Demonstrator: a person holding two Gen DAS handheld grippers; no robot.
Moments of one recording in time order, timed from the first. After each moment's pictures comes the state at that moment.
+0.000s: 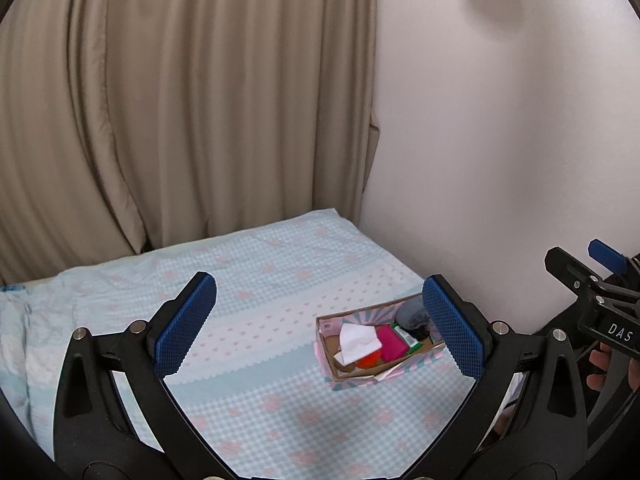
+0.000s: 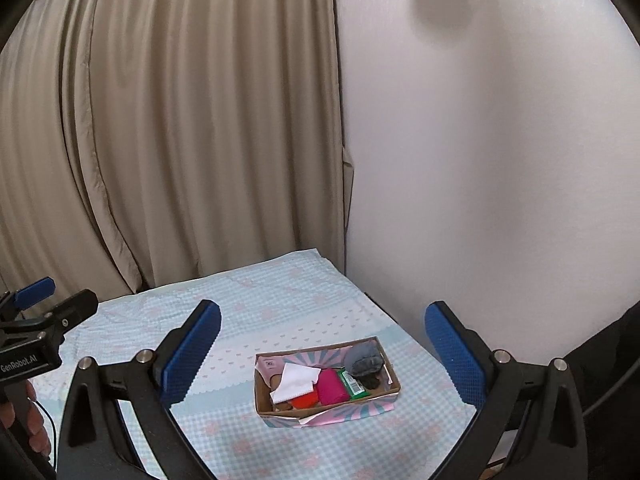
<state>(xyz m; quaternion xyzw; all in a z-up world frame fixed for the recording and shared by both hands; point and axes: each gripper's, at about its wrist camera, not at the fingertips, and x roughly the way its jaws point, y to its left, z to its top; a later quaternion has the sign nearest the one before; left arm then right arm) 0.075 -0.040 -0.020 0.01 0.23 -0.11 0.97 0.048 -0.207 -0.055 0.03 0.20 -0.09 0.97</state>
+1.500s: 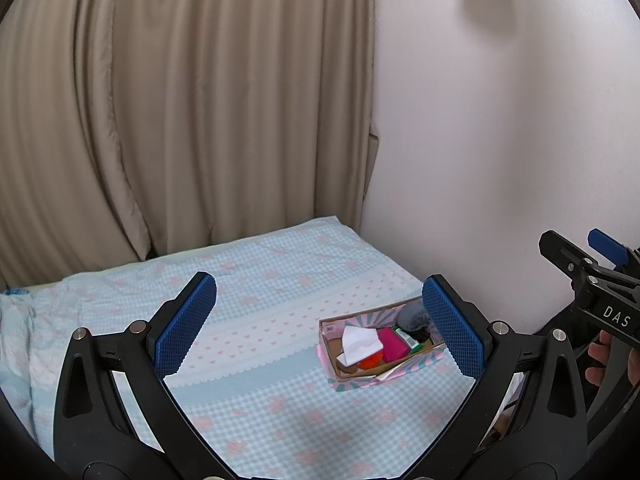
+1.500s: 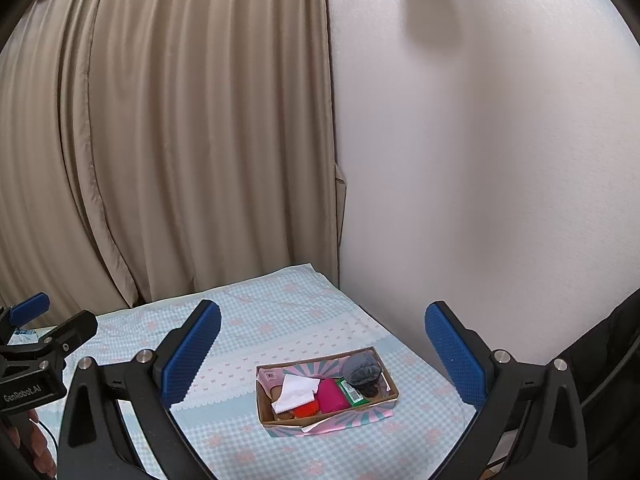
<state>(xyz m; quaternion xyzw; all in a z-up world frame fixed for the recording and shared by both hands) 0.049 -0.033 -0.013 0.02 0.21 -0.11 0.97 0.030 -0.191 -0.041 0.02 0.18 -0.10 0.98</state>
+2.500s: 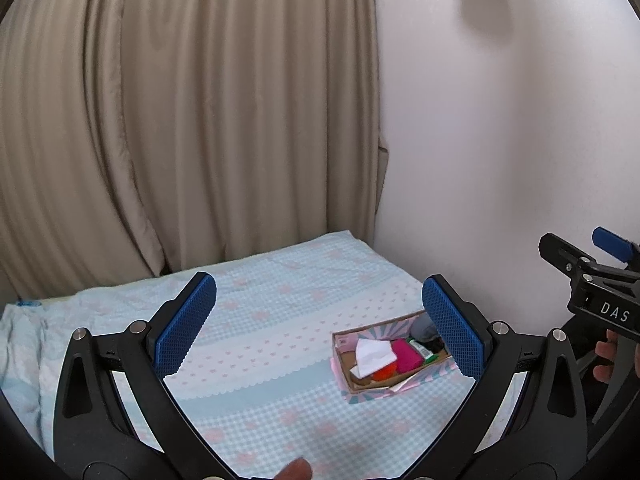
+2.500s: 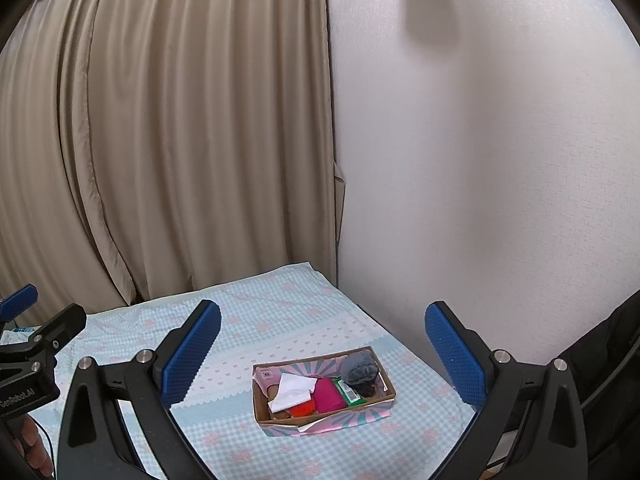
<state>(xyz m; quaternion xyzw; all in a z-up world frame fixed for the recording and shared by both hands) 0.043 -0.036 -0.015 0.04 0.18 -0.09 0.98 0.033 -0.187 -0.039 0.02 0.18 -0.11 0.98</state>
